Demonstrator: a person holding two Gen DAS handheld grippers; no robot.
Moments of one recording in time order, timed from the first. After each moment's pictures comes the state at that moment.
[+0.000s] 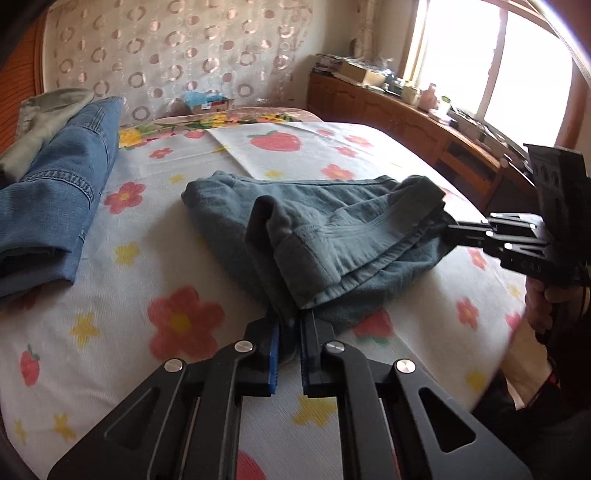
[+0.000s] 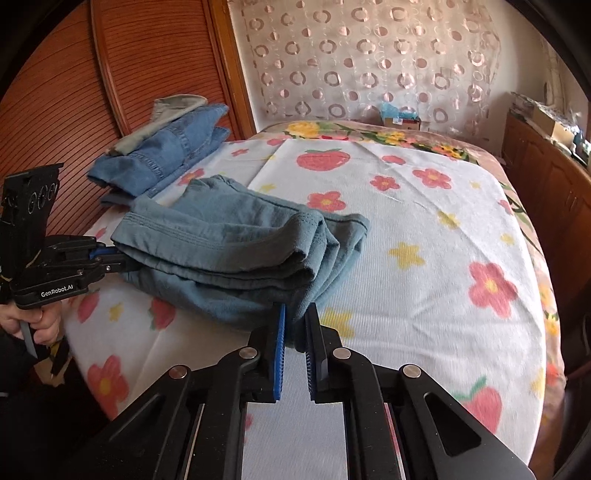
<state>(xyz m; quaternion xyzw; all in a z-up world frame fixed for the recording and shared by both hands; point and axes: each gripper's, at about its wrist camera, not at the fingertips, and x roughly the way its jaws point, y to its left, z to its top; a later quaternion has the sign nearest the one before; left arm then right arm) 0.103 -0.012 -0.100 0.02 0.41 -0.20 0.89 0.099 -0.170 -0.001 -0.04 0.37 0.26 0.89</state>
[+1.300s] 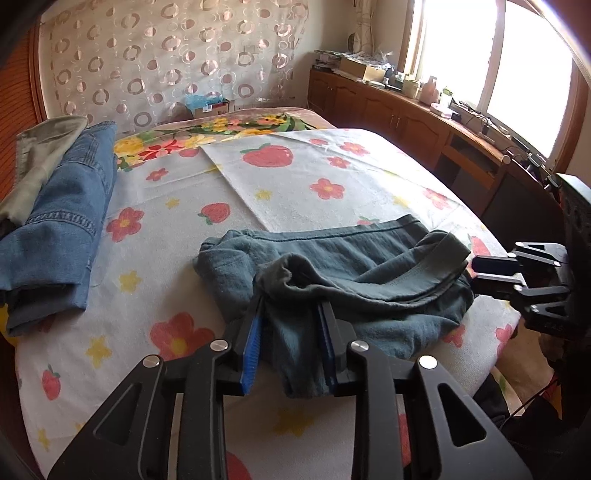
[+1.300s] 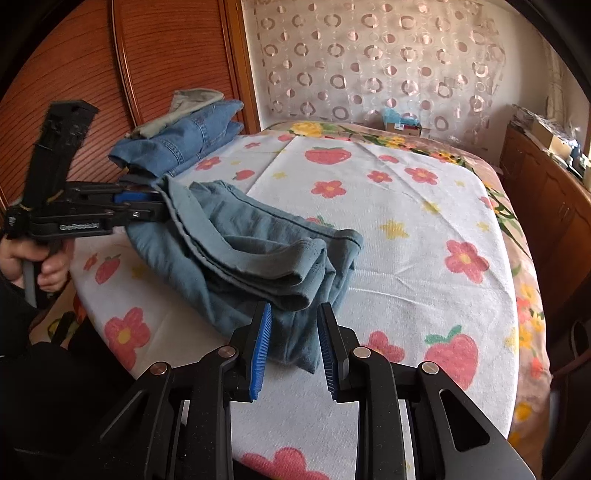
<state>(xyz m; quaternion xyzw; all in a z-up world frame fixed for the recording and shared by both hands) 0.111 -0.030 -0.074 0.04 0.41 -0.19 0.89 0.056 -0.183 0.009 -0.07 0.37 0.26 0.89</state>
